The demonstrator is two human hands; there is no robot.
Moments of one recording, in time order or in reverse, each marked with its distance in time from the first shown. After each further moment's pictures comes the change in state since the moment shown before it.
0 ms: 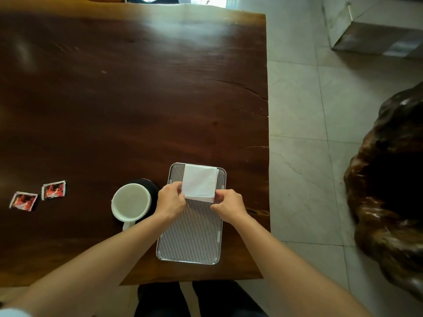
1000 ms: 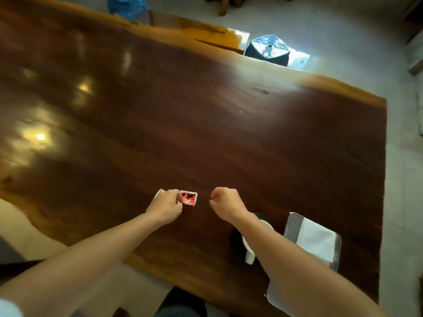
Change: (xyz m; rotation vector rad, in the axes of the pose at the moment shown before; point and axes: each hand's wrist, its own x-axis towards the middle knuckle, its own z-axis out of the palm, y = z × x) left_hand 0.003 -0.252 -0.299 0.105 0.025 -0.184; right_hand -0.014 -0.334 0.207 -0.390 -0.142 -0.373
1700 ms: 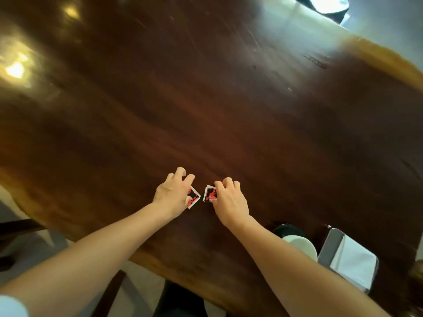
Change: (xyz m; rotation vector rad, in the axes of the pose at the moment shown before) left_hand 0.092 -0.093 0.021 0.273 -0.031 0.153; right_hand 0.086 -0.038 0.107 -0.515 -0.039 -0.081
